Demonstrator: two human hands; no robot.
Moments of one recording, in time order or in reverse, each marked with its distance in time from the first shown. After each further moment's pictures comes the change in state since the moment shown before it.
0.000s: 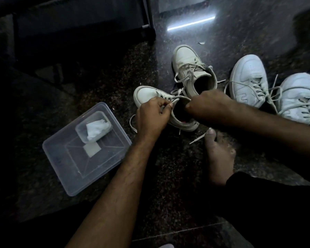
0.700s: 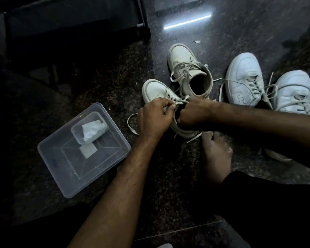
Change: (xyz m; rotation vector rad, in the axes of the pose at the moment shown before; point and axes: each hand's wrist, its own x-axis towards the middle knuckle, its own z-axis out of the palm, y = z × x) left_hand -0.006 0.013 0.010 0.079 -0.031 0.059; right_hand 0.017 -0.009 0.016 -0.240 -0.104 -0.329
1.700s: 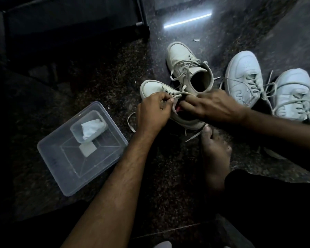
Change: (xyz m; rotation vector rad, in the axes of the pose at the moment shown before) left_hand 0.008 0.007 -0.008 0.003 -0.013 -0.005; right_hand -0.031 0.003 0.048 0.159 0.742 0.221
